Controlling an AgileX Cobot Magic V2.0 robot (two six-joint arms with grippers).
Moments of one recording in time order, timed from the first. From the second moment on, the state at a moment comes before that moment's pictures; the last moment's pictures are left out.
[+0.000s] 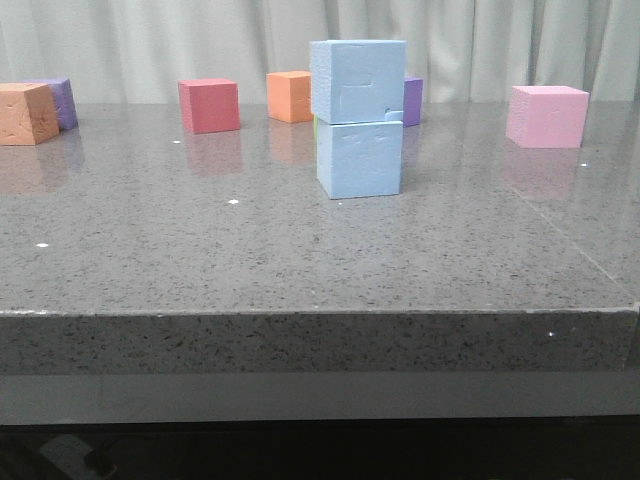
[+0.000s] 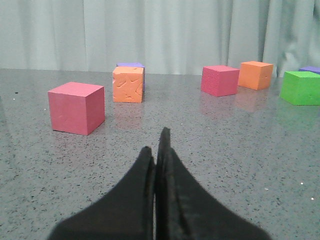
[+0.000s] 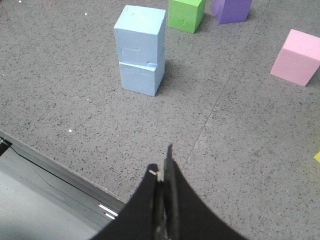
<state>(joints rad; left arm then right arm) -0.04 0.00 0.01 -0.05 0.07 0.01 0.22 0.68 -0.93 0.28 0.87 -0.26</state>
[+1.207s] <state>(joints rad) -0.04 0.00 0.01 -0.05 0.07 0.01 0.10 0.53 -0.67 0.26 0.49 -0.26</state>
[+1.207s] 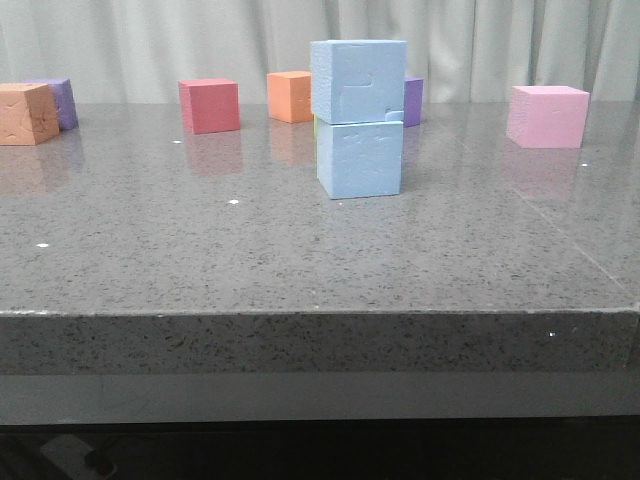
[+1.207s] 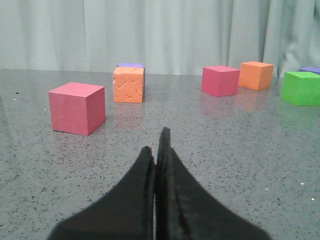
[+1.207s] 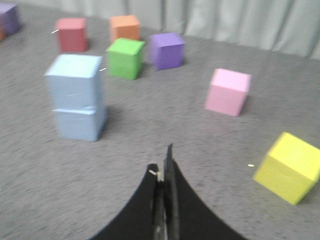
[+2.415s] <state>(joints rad) -0.04 0.00 0.01 -0.05 0.07 0.01 -0.06 -0.01 0.03 0.29 0.10 -0.26</state>
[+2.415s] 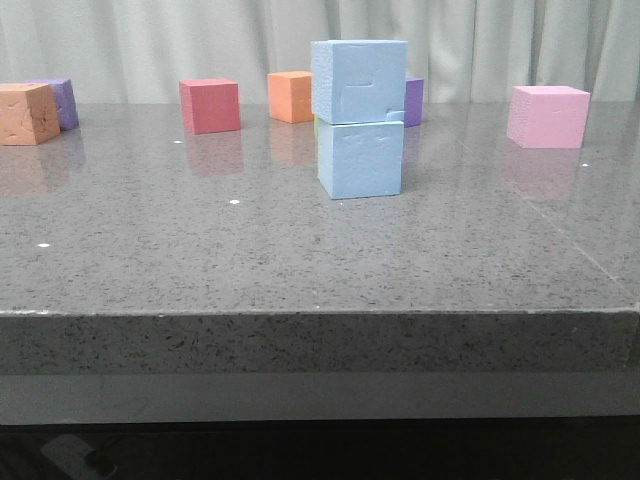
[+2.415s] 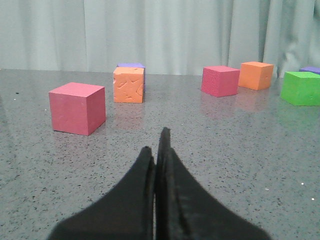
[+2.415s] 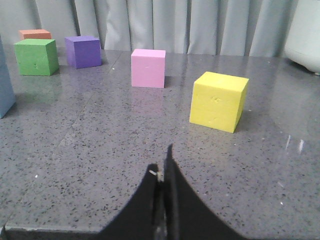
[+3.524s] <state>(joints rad) -0.04 0.00 0.01 -0.05 0.07 0.01 -0.02 -0.01 0.03 0.09 0.02 0.01</state>
